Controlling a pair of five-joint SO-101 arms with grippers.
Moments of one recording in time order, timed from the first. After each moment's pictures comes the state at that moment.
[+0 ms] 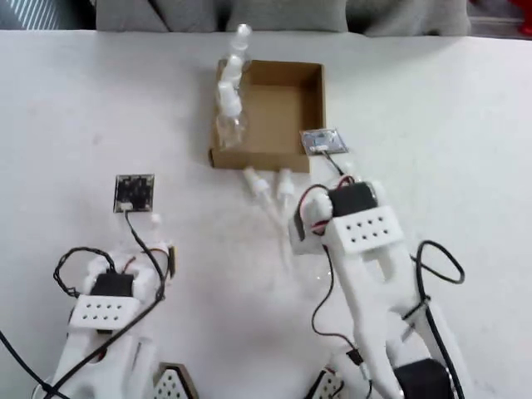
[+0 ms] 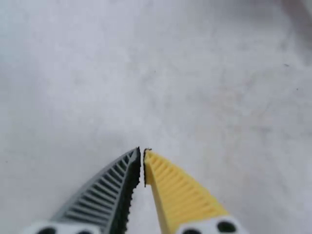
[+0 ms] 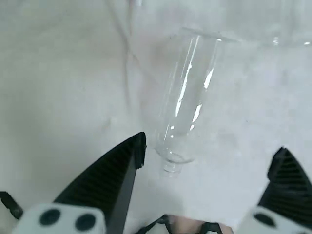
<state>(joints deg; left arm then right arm) -4.0 -54.5 84.0 38.5 6.0 -20.0 -22.2 32.9 80.3 -7.5</state>
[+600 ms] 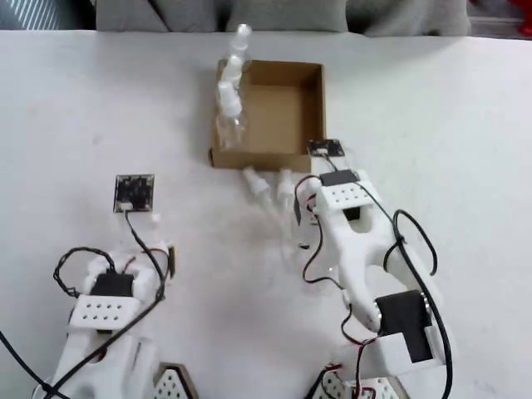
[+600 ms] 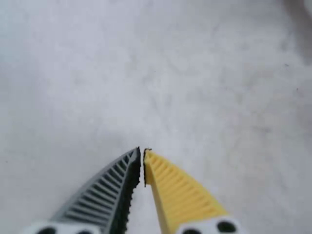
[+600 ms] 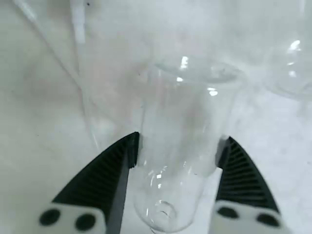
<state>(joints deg) -4.0 -54.5 84.0 38.5 6.0 -15.2 -1.1 32.4 65.8 -8.0</state>
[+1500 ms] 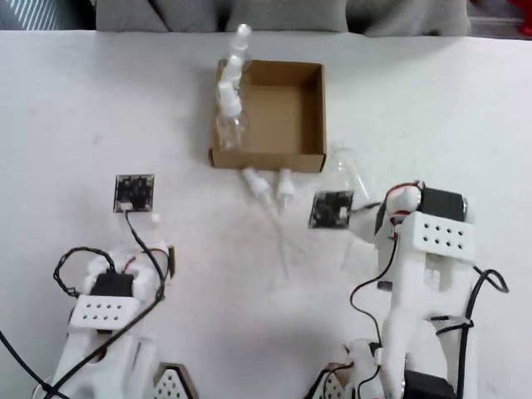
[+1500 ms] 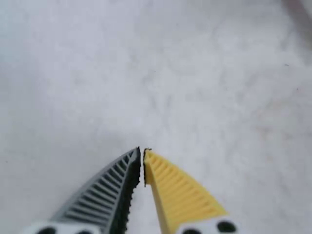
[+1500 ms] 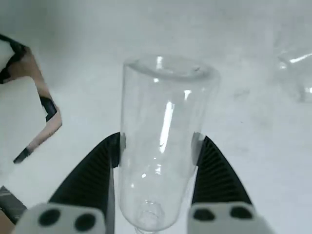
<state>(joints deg) -4.0 -54.5 84.0 38.5 6.0 10.1 -28.4 37.4 89.1 95.2</state>
